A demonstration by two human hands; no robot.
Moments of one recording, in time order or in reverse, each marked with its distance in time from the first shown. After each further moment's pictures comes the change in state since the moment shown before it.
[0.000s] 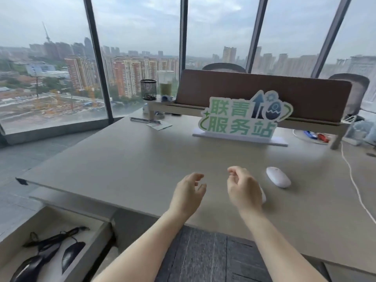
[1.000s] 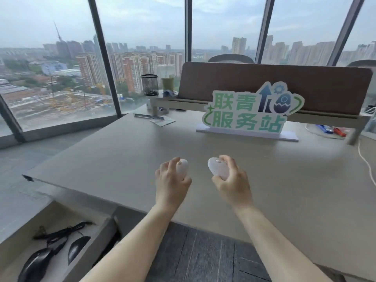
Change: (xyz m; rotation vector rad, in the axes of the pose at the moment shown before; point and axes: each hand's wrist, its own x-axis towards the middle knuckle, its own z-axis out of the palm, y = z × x) left_hand 0.021 -0.003 -0.008 0.165 0.276 -0.108; right_hand 0.012 -0.009 0.002 0.210 -0.178 -0.001
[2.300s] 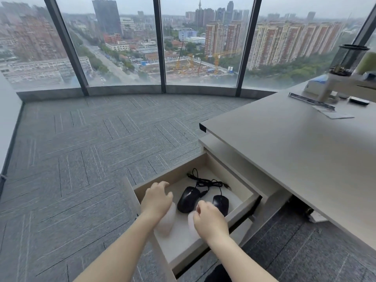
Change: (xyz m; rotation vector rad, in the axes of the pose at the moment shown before) left_hand -0.129 -0.357 -0.297 0.359 0.124 -0.739; right_hand -0.231 -0.163 0.372 -0.273 -0.978 -0.307
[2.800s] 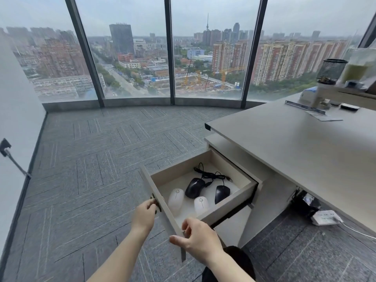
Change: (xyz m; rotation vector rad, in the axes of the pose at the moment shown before) left_hand -0.117 -0.066 -0.015 -0.636 0.089 -0.216; right_hand -0.125 -0.016 0.024 0.153 -0.123 -0.182
